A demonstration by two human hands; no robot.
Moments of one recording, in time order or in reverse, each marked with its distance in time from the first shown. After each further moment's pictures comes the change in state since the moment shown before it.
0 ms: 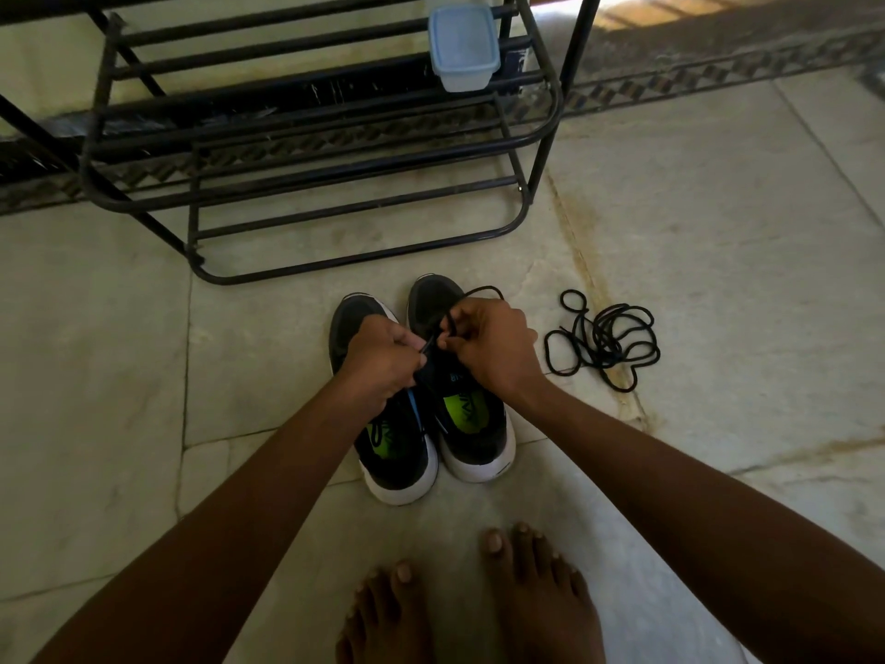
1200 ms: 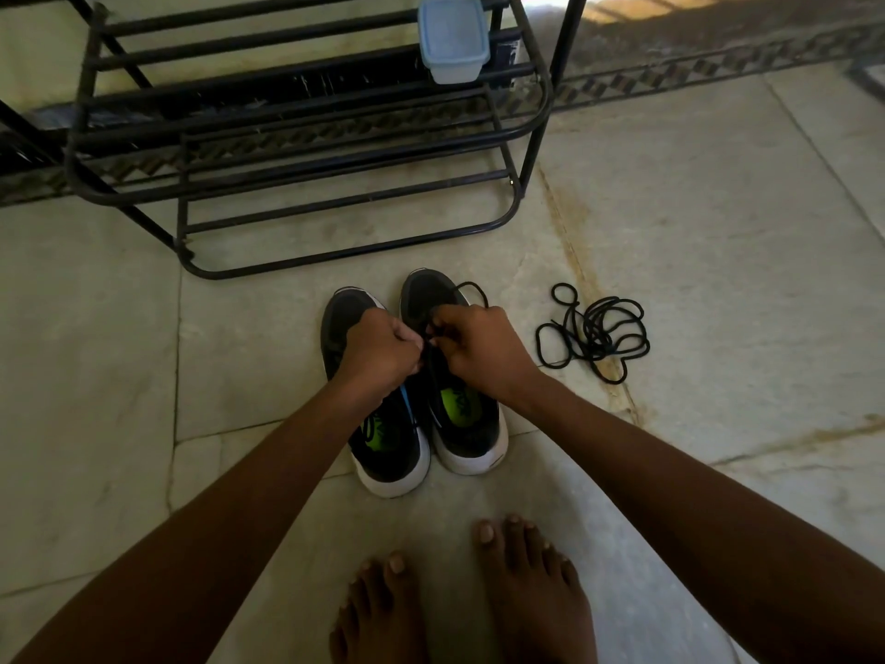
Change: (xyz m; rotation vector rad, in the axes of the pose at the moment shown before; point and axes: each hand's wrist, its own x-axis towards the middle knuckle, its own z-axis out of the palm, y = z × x) left_hand -0.006 0.001 0.006 0.070 0.048 0.117; right_hand -0.003 0.010 0.000 -0.122 -0.046 -0.366
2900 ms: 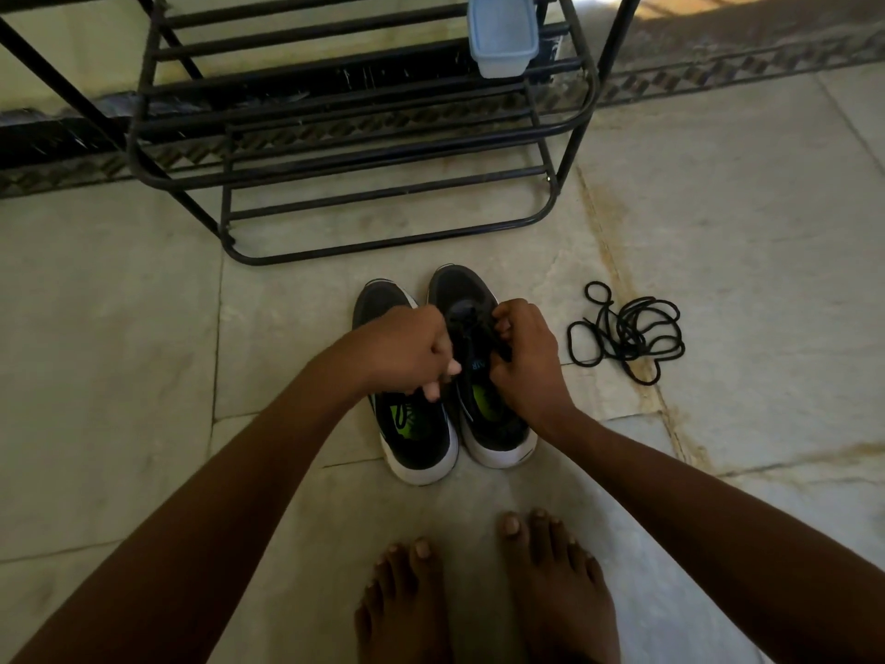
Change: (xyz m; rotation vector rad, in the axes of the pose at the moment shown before) left_hand -0.037 0.039 -0.060 0.613 -0.535 0.251; right_hand -0.033 0.009 0.021 0.126 0.215 0.171
